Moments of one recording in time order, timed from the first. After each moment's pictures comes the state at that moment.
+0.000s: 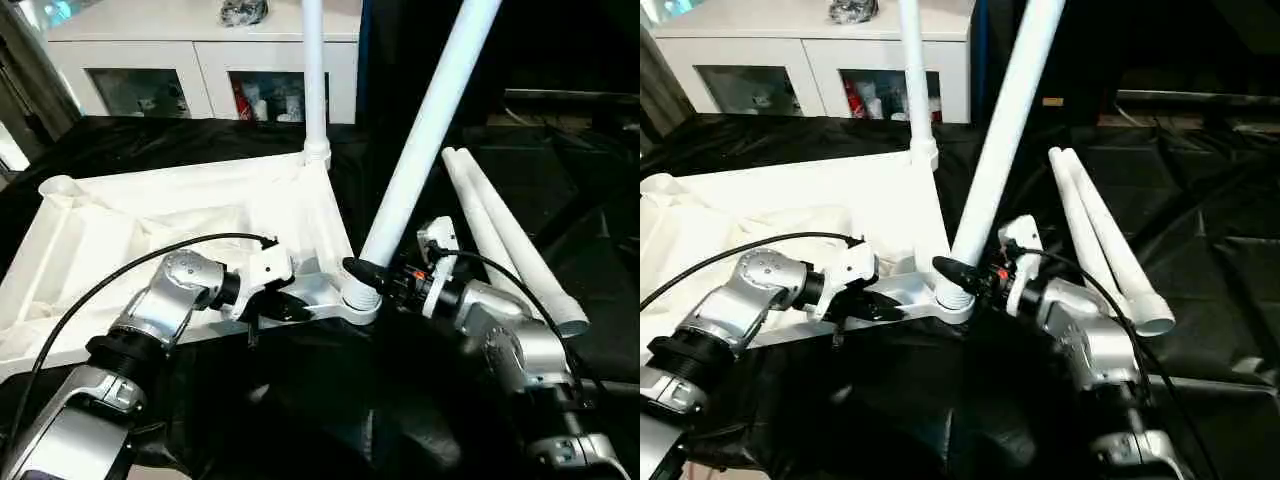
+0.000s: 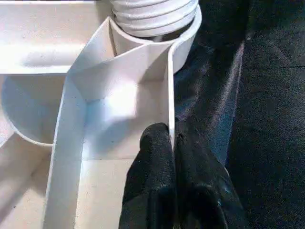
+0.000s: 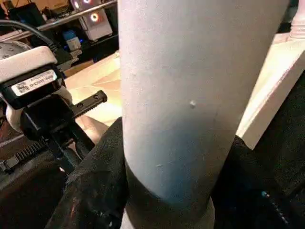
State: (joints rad) left arm -0.61 0.42 -0.35 0.59 0.02 0.10 -1.25; right arm -0.35 -0.22 0.04 0.30 0.32 0.31 0.88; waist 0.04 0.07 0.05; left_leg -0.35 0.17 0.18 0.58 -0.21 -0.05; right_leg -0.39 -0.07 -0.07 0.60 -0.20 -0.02
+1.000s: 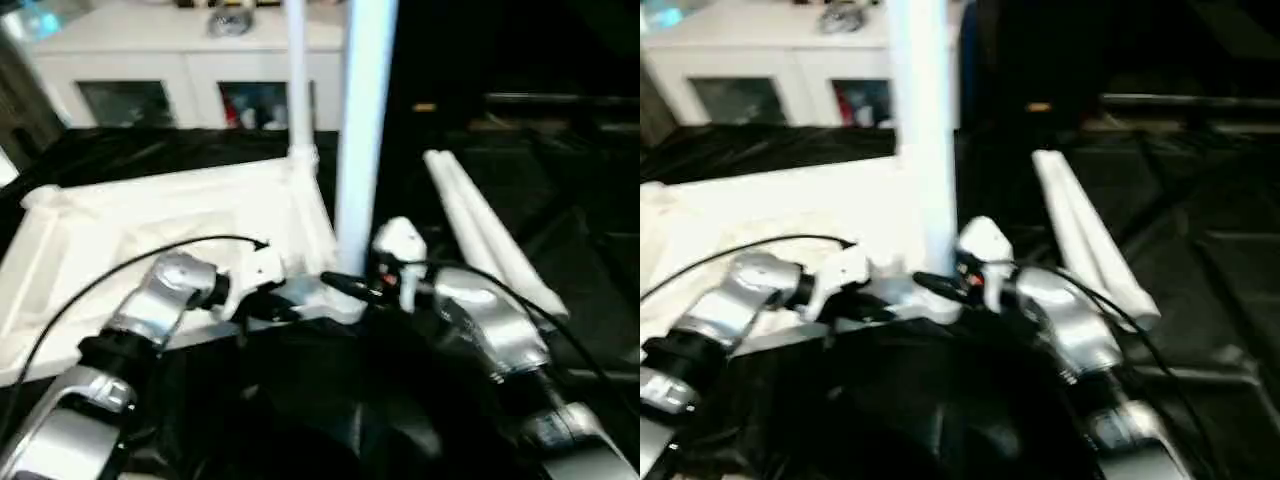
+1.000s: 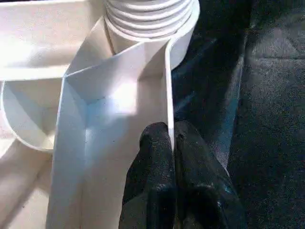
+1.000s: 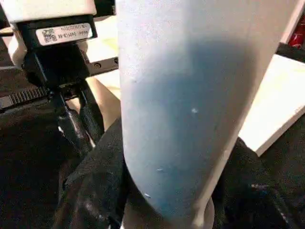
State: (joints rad) left arm -0.61 0.46 -0.34 0.63 0.04 0.09 -1.24; right arm -0.53 -0.20 0.23 0.55 0.13 0.05 0.92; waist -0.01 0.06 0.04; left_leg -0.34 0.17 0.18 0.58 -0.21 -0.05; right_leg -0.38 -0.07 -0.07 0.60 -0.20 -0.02
